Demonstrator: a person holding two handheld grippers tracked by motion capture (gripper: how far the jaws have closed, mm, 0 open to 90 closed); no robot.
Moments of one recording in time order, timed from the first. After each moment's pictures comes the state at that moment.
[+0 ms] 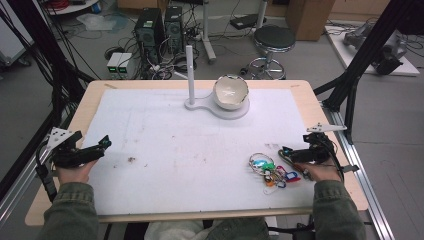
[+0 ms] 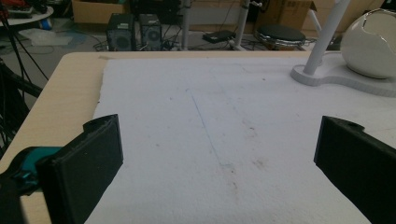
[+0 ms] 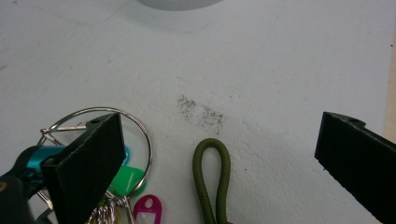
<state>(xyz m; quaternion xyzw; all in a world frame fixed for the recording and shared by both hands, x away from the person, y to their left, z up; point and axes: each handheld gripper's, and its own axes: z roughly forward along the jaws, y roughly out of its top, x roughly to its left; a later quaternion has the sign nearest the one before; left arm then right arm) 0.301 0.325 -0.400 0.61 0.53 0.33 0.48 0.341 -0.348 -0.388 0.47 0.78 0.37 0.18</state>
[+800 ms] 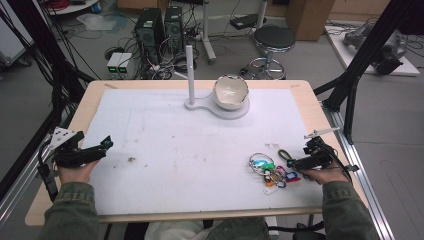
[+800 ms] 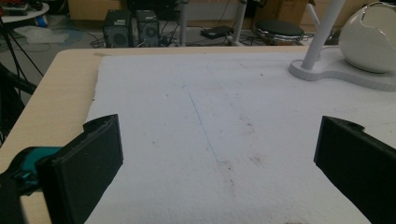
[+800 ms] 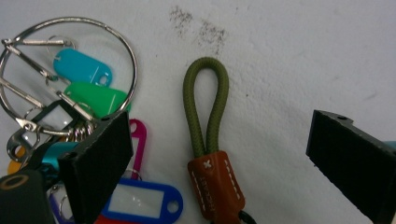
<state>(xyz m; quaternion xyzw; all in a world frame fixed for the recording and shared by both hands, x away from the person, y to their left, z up) 0.303 0.323 -0.401 0.62 0.53 0.33 0.48 0.345 -0.363 -0.408 0.47 0.83 0.27 0.10</state>
